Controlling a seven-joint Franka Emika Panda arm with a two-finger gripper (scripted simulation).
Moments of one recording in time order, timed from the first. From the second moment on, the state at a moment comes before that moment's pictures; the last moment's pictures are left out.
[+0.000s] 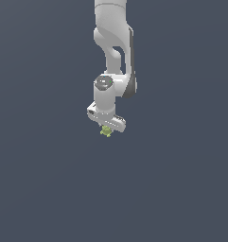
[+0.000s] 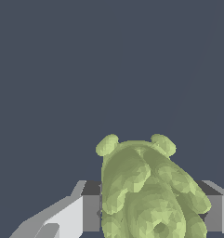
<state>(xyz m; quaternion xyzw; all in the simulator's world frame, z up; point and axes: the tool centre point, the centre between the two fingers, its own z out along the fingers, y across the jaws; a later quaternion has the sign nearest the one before) -0.084 -0.036 0.063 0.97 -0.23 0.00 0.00</state>
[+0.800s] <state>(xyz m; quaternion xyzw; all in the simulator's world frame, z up) 0.003 0.044 0.150 0.97 -0.23 0.00 0.00</state>
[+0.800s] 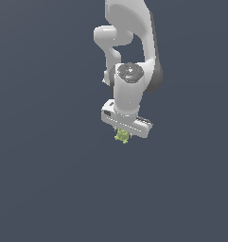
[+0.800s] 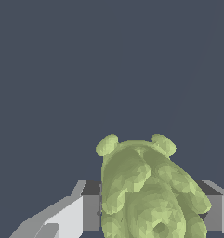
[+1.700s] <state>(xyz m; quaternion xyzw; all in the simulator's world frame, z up) 0.078 0.109 0.221 0.97 -0.23 0.00 0.00</state>
